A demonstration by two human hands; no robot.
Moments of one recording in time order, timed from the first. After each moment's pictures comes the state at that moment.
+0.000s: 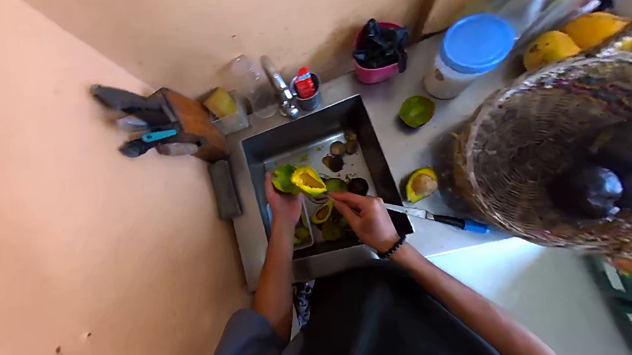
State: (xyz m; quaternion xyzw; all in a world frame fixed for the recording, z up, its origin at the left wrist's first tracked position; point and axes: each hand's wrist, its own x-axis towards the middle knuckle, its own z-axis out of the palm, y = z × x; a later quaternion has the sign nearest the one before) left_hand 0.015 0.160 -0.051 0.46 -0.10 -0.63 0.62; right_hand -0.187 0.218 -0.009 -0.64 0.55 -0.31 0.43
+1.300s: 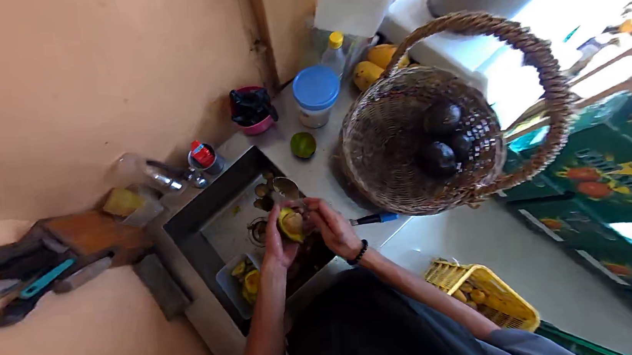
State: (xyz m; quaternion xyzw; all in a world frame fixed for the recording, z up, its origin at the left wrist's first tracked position) left_hand -0.109 0.151 -0.025 0.49 -0.17 -0.79 0.32; right_hand -0.259 0.213 -0.032 -0.54 0.59 -0.46 0.39
